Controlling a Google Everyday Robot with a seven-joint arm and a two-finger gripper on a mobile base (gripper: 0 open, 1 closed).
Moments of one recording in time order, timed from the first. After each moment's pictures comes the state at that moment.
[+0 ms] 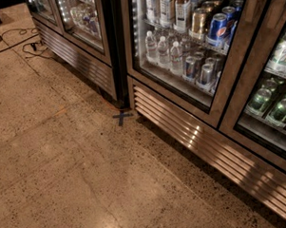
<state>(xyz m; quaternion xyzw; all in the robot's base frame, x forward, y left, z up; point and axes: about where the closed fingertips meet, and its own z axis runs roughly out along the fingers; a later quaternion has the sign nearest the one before) 0.472 -0.295 1.034 -0.48 0.77 -0.01 0.42</state>
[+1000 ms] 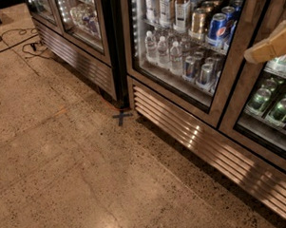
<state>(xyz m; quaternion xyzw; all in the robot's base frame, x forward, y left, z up) 0.543 -0.273 1.030 -0.39 0.79 0.03 0.48</state>
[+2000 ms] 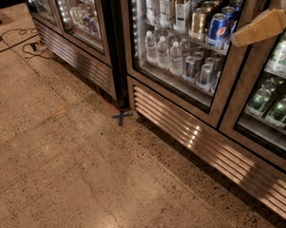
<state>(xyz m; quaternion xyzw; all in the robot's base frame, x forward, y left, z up) 0.606 -0.283 1.025 -0.32 0.82 0.01 0.48</state>
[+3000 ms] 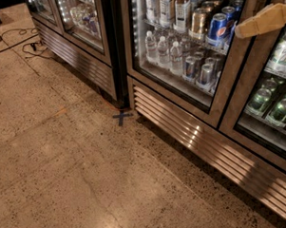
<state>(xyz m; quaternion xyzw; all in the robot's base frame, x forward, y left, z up) 0.631 -0.303 1.026 -0.29 0.81 0.03 0.50</state>
